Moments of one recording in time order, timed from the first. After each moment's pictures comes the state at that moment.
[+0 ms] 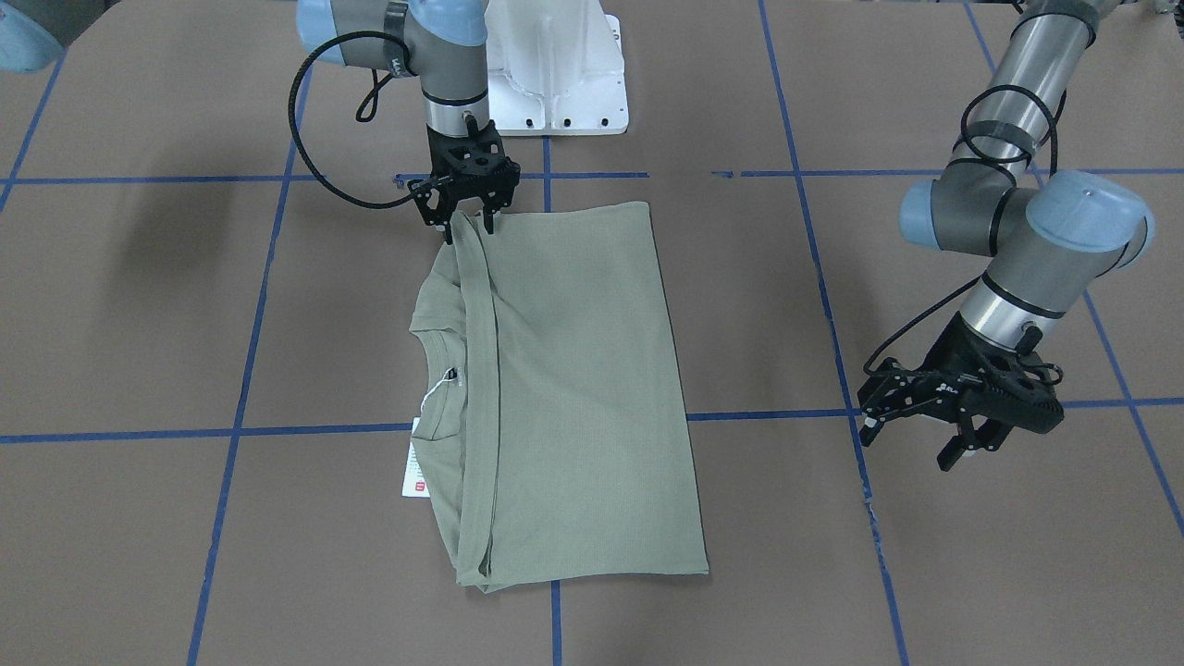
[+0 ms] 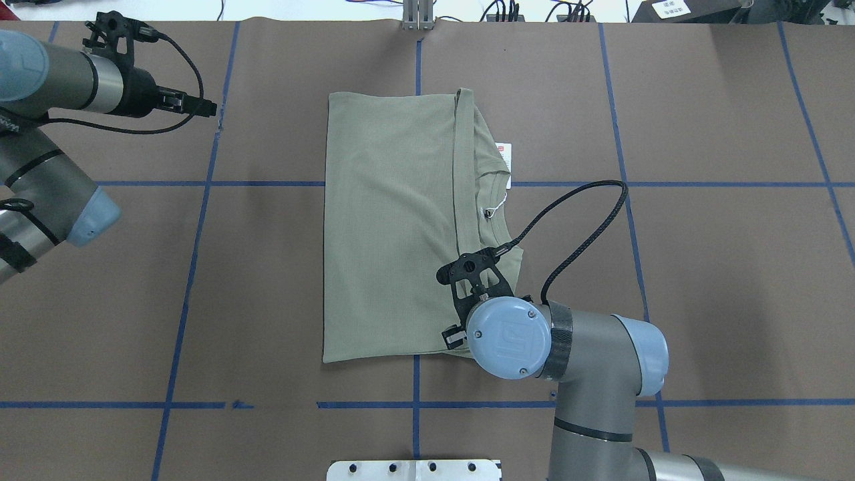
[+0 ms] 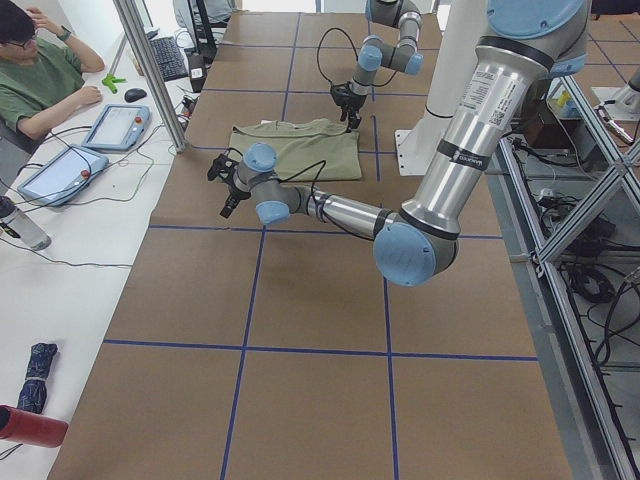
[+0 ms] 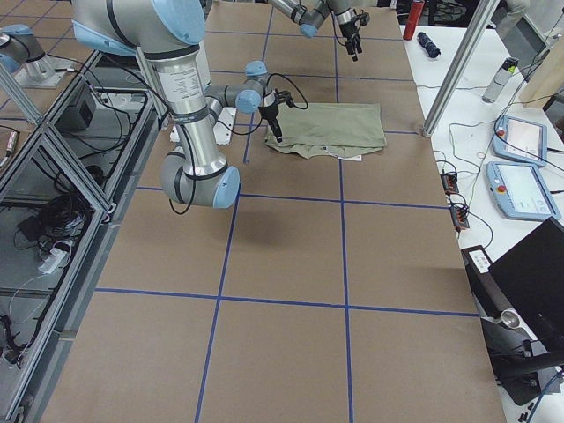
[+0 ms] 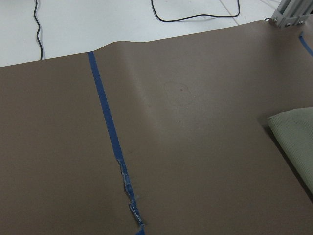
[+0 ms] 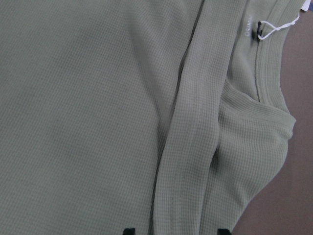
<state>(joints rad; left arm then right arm) -0.98 -1.99 -1.35 -2.47 -1.95 -0.75 0.26 -1.06 1.86 -1.61 1.49 0.99</state>
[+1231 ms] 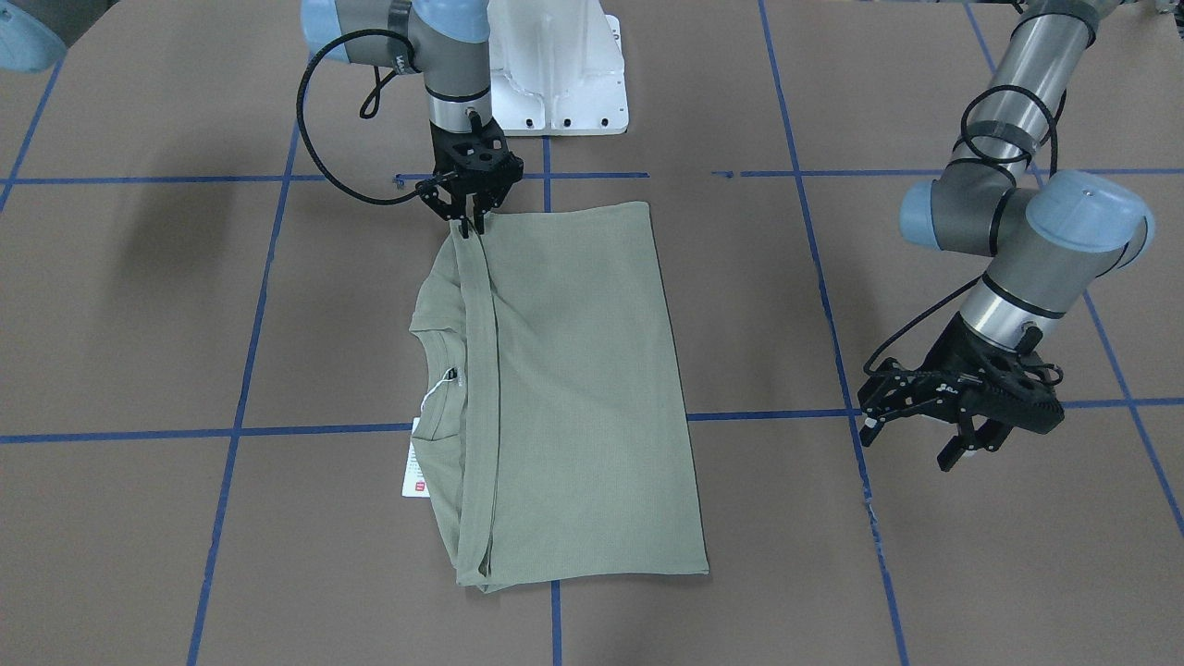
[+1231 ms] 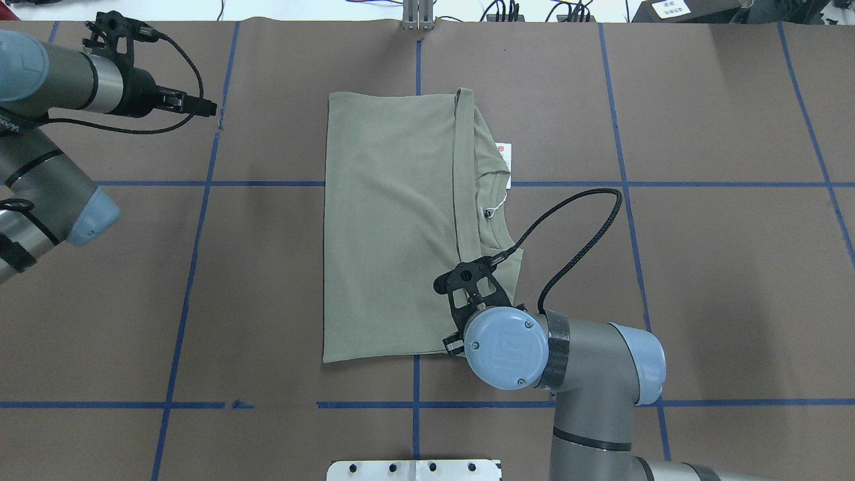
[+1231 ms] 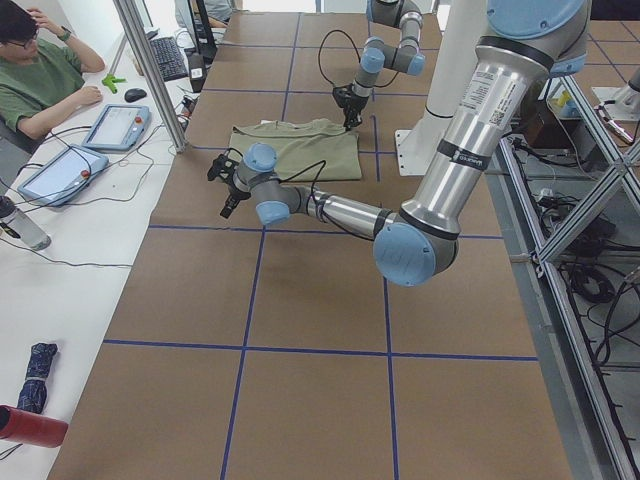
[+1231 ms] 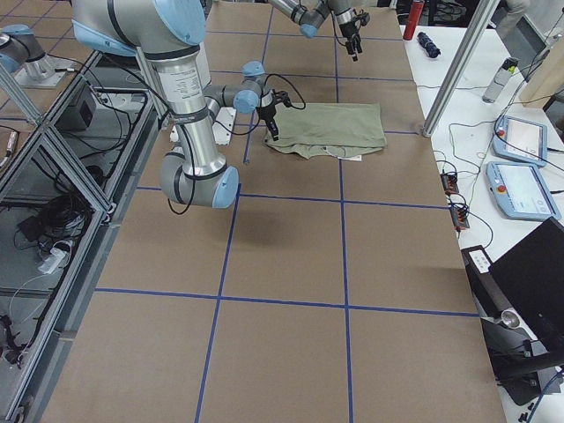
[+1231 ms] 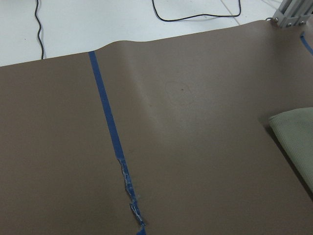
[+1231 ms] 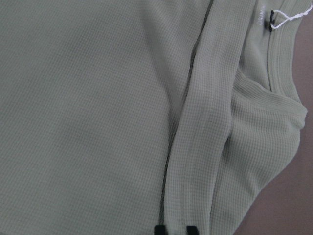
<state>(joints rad) -0.98 -1.99 -1.35 -2.47 -1.95 -0.75 0.24 -1.07 1.86 -1.61 1.48 0.99</state>
